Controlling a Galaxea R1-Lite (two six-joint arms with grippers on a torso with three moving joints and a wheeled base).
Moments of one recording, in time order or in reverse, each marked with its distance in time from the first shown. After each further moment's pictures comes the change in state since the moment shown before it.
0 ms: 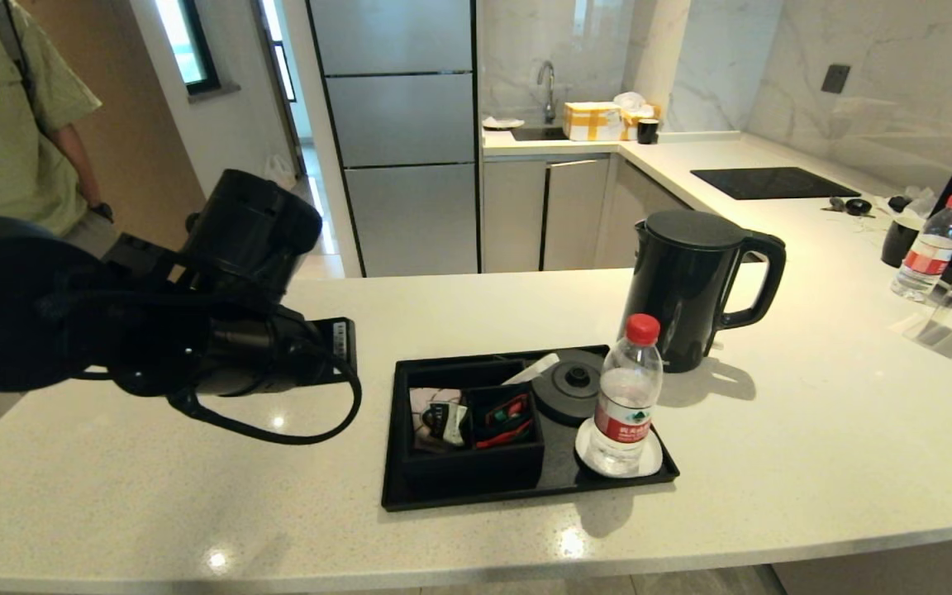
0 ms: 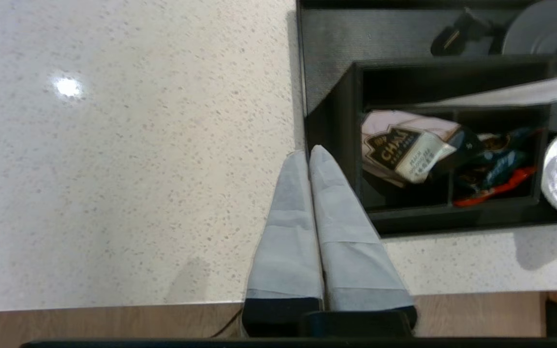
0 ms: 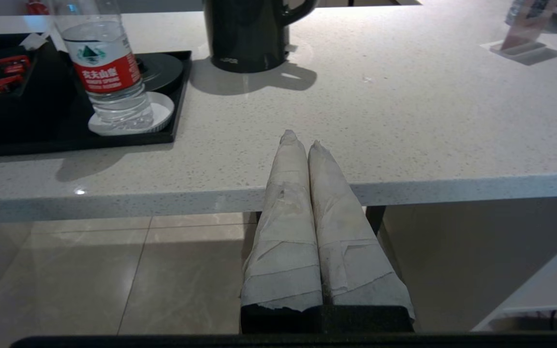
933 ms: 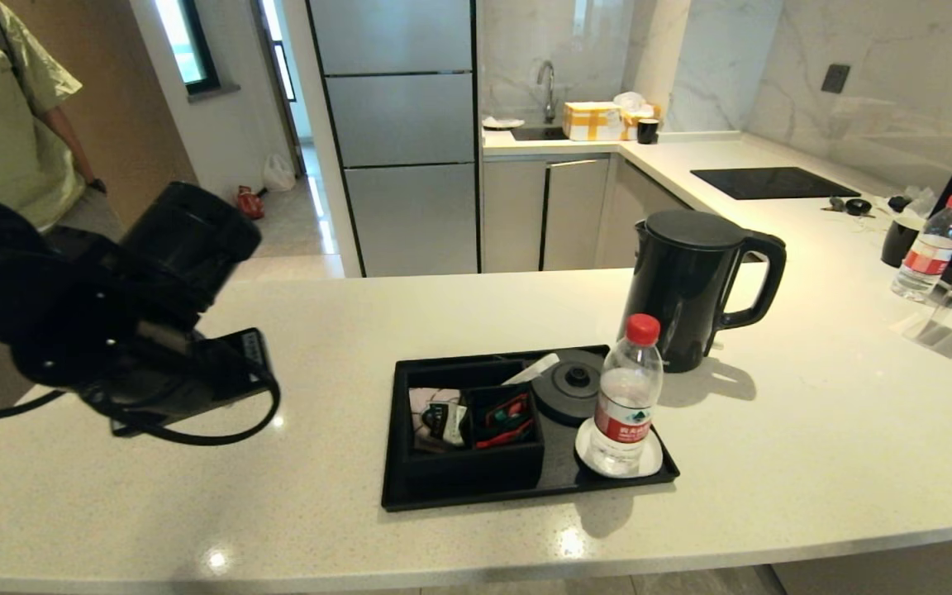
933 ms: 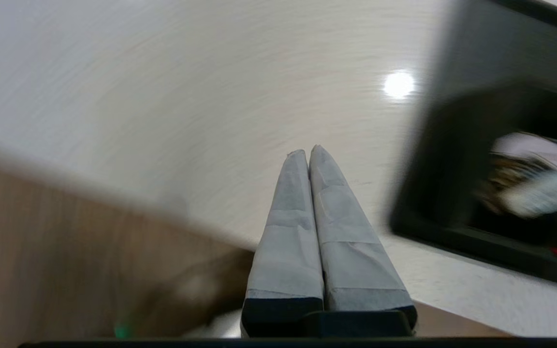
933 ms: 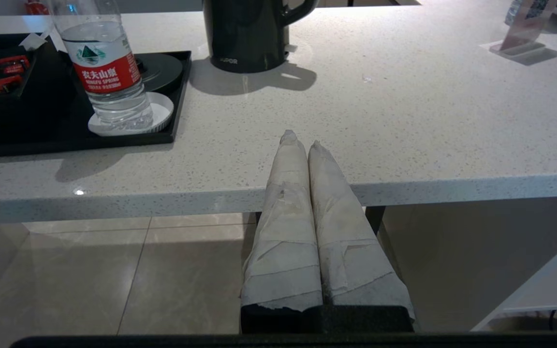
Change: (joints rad) left arm 0.157 -0.045 -0.048 0.339 0.068 -0.285; right arm 0.000 0.000 0.000 0.000 0.000 0.000
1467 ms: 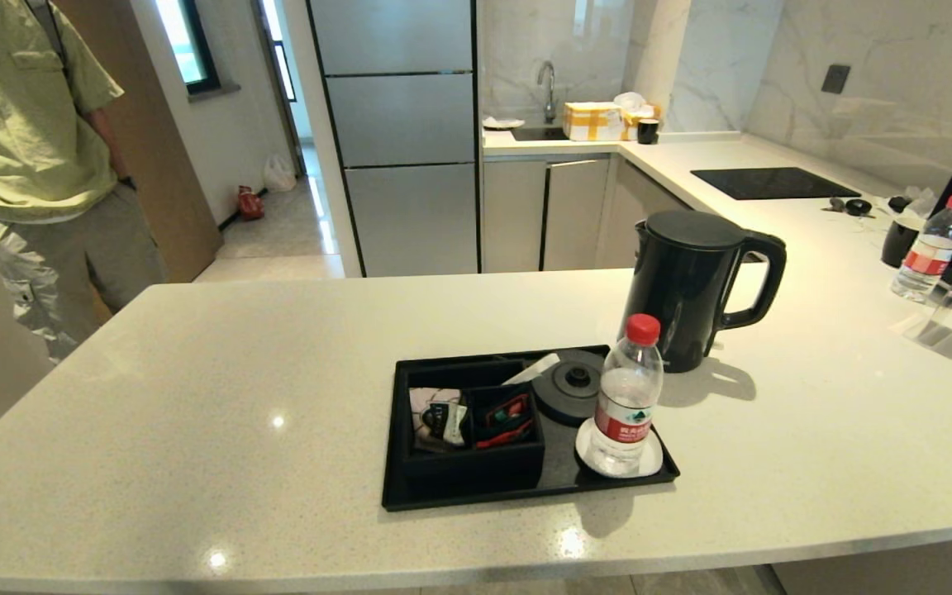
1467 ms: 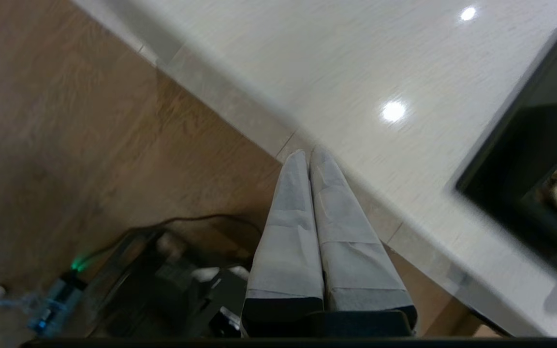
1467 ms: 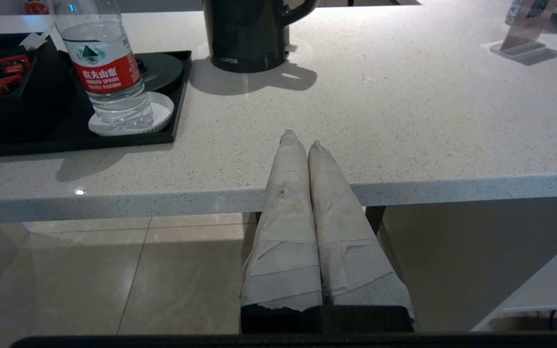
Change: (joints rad) left arm 0.219 -0.494 0.174 0.280 -0.075 -0.091; right arm 0.000 0.000 0.000 0.000 0.000 0.000
